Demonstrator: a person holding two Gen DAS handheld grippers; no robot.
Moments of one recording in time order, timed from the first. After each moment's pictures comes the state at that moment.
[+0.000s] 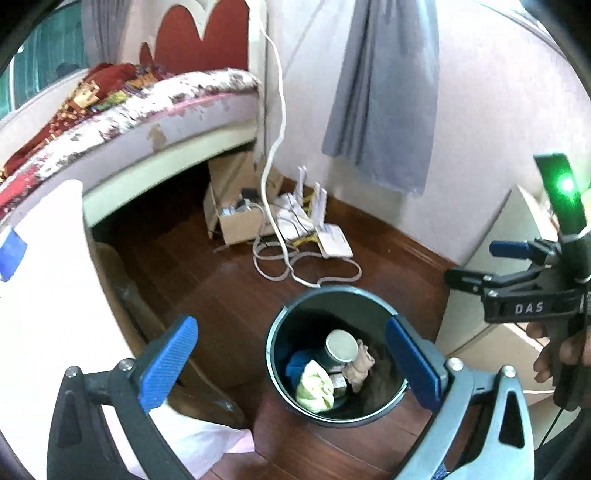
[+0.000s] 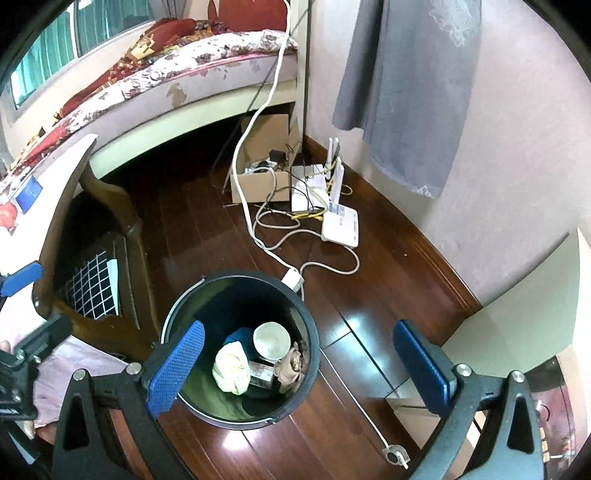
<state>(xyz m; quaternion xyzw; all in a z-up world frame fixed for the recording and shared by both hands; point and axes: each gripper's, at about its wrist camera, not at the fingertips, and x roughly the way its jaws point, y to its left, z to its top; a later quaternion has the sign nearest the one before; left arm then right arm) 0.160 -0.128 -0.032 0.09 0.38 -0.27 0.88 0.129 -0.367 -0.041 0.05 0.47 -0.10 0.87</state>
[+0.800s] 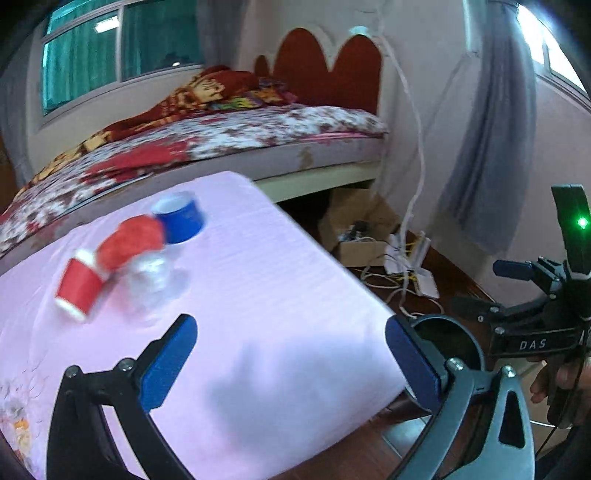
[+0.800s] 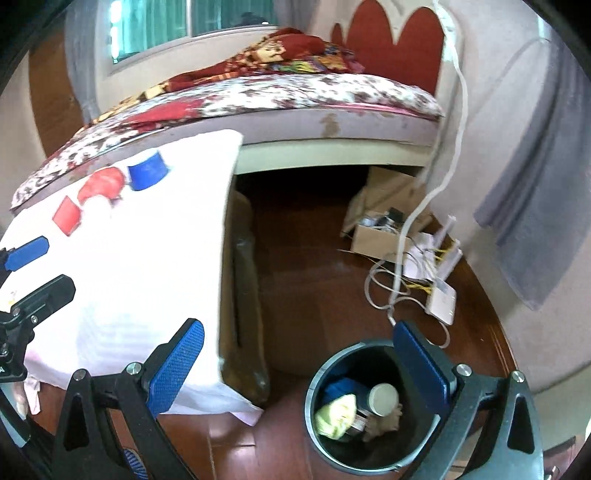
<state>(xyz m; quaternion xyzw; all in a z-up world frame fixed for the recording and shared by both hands) 0.164 0.067 0.010 0.03 0.34 -0.10 0.93 0.188 -0.154 0.009 -0.03 0.42 0.06 0.91</state>
